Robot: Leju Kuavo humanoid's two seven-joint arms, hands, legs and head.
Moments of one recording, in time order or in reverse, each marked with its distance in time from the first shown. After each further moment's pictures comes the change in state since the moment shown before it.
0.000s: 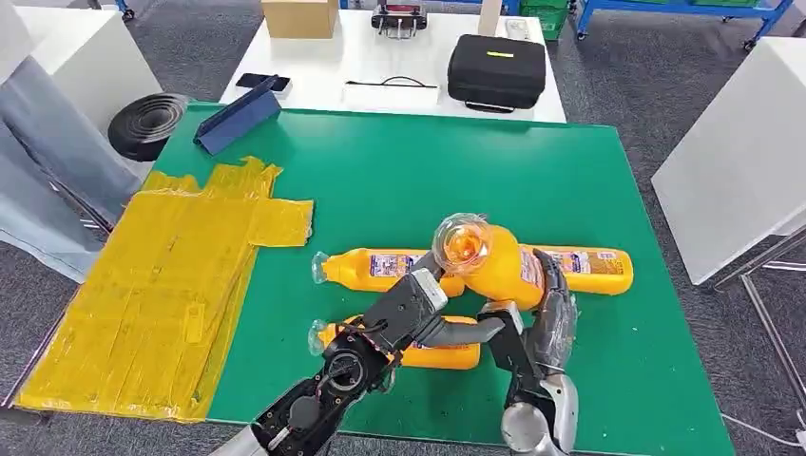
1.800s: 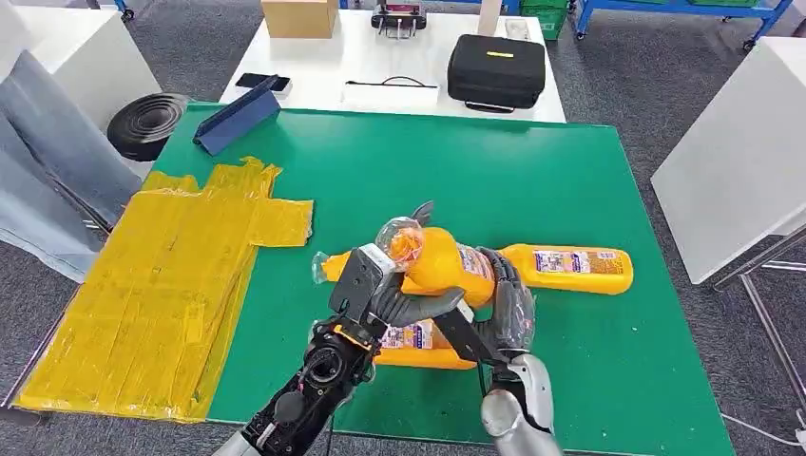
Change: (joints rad) left arm 0.048 -0.007 0.142 0.005 0.086 0.063 -0.029; right arm -0.110 0.003 0.056 0.209 0.140 0.095 0.035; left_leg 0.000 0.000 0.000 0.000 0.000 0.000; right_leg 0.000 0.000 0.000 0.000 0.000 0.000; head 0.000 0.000
